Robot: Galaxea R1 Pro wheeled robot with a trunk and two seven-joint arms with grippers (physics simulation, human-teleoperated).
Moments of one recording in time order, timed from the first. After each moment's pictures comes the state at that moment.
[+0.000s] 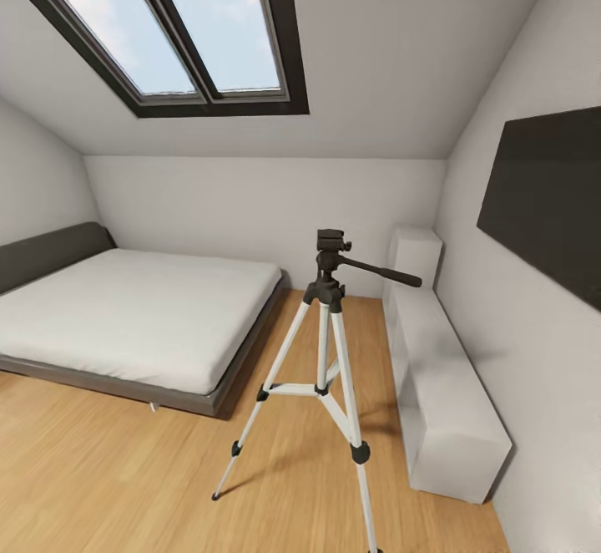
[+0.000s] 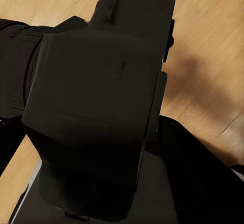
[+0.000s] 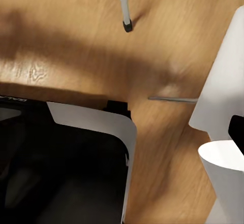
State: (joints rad) left arm -0.24 0.00 -0.38 0.00 0.86 -0.05 0.05; right arm -0.21 -0.07 0.02 0.03 0.10 -0.14 0.08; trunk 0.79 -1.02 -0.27
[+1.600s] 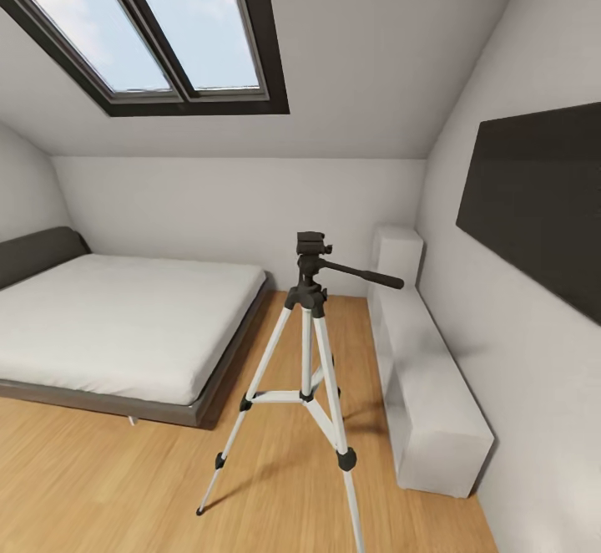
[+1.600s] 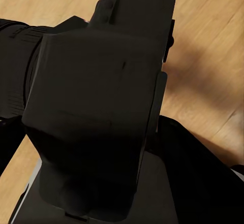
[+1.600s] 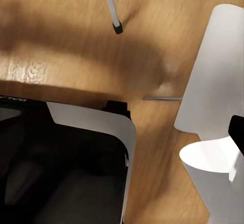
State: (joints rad) left arm -0.24 0.00 -0.38 0.00 0.86 -0.05 0.05; right arm -0.21 -0.07 0.02 0.03 0.10 -0.14 0.08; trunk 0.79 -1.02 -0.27
